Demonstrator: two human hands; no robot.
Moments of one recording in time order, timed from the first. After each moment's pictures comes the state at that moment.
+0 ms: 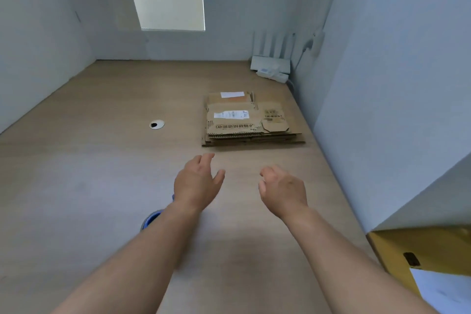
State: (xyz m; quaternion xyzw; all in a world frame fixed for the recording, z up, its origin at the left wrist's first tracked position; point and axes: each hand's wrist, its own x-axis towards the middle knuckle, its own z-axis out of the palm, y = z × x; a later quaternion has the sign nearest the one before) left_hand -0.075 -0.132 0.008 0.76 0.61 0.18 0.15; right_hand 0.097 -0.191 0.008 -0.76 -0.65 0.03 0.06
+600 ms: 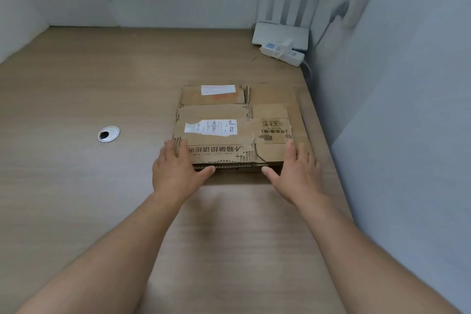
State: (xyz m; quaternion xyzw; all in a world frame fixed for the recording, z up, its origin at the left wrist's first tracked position) left_hand 0.022 0.076 -0.061 0.70 0.70 0.04 0.15; right_hand 0.248 0.022 -0.066 -0.83 -0.55 0.10 0.01
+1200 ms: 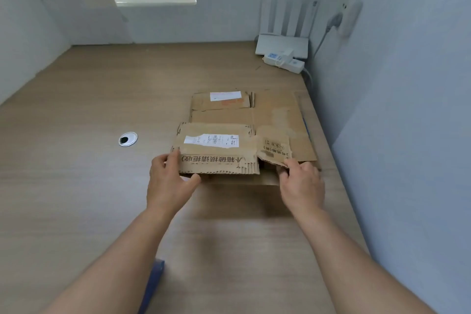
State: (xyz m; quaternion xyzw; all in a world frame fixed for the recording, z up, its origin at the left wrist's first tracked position) left_hand -0.016 0.030 -0.036 0.63 0.70 0.21 0.24; right_hand 0.219 -0.020 -0.053 -0.84 -0.51 0.08 0.15
